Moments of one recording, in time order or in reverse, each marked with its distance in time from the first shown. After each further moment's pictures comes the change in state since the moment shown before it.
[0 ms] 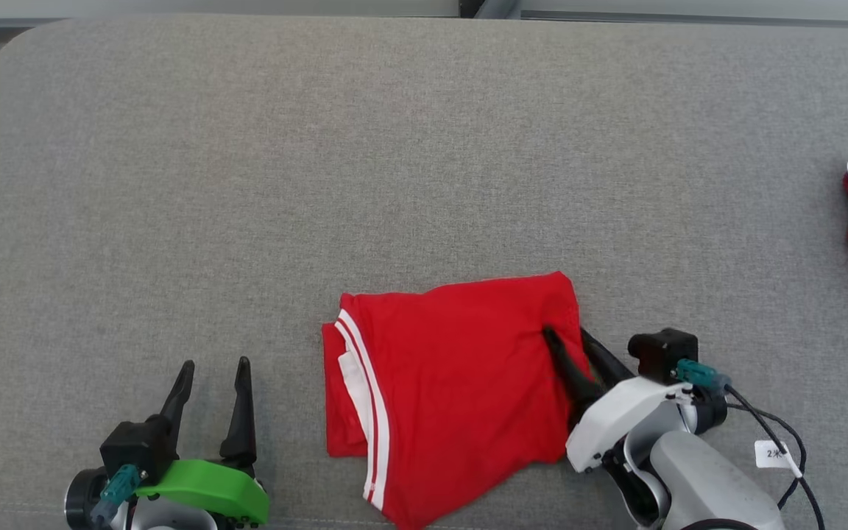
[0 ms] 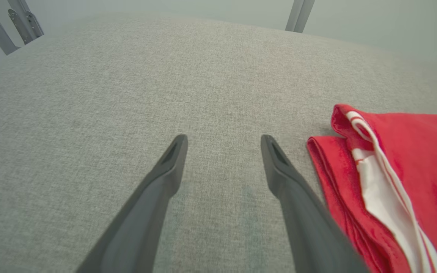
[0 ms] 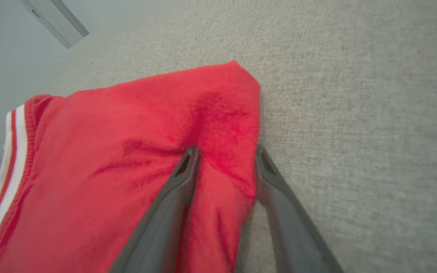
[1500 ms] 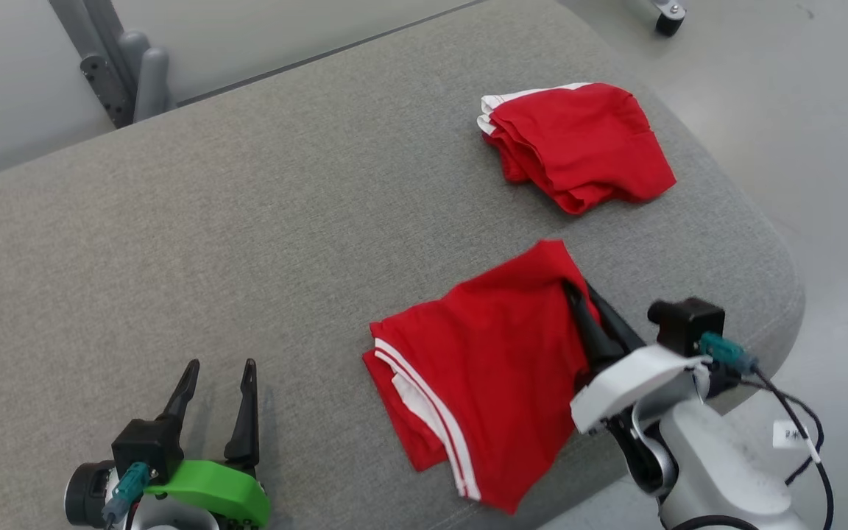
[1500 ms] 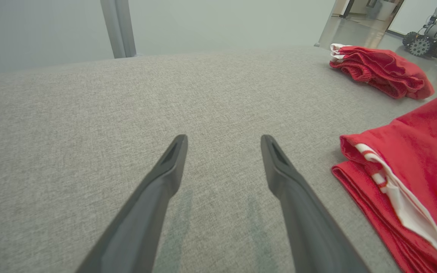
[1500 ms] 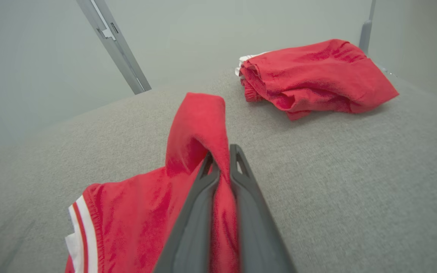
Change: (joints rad) left arm 0.001 0.005 -0.008 0.001 0.060 -0.006 0.000; right arm 0.038 0.032 -0.165 -0.164 -0.089 0.001 0.010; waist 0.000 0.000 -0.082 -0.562
